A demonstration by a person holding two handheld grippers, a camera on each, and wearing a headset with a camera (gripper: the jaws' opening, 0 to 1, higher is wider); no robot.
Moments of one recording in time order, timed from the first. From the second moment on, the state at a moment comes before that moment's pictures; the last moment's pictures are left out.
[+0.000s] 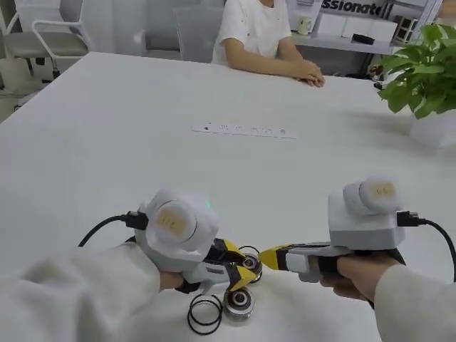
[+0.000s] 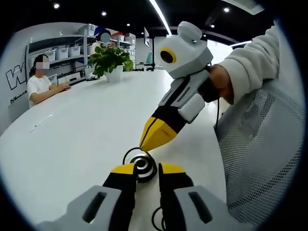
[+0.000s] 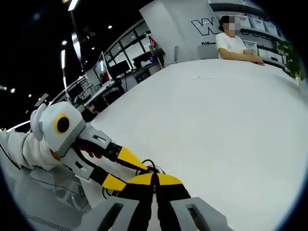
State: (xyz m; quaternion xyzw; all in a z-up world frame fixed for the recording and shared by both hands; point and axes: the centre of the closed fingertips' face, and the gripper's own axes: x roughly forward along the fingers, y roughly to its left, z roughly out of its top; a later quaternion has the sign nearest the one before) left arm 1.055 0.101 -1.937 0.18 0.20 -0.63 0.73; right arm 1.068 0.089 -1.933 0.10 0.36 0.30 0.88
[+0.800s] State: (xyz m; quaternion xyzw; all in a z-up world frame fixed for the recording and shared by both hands) left arm 1.053 0.110 -1.890 0.23 0.15 -0.65 0.71; right arm 1.073 0.085 -1.922 0.12 0.34 0.29 0.89
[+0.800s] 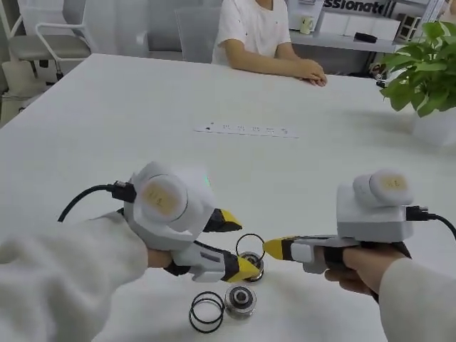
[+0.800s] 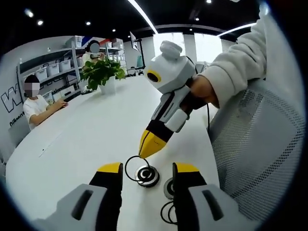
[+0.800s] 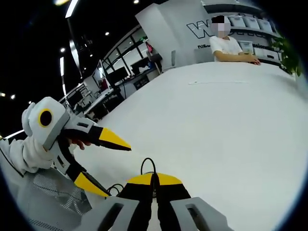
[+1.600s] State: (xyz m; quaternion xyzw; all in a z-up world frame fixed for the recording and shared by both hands) left arm 1.052 0.160 -1.825 0.14 0.11 -0.63 0.76; right arm 1.075 0.096 -1.905 0.16 0.32 0.31 0.88
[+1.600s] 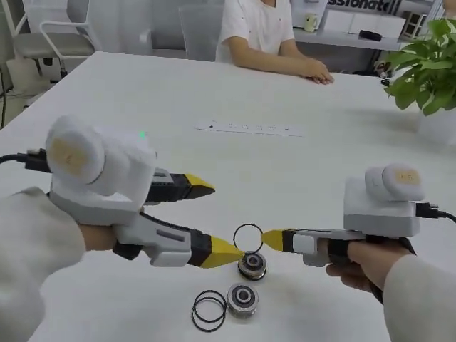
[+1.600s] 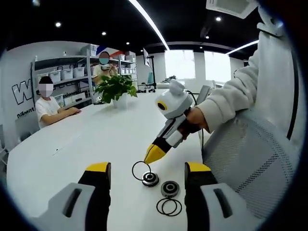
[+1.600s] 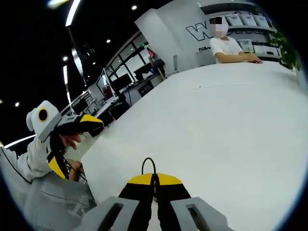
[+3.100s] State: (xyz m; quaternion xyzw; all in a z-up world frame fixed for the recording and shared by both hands) left arm 1.015 0.220 -1.879 0.13 0.20 -0.62 0.75; right arm 1.023 0.165 -1.924 0.04 0.36 0.44 0.82
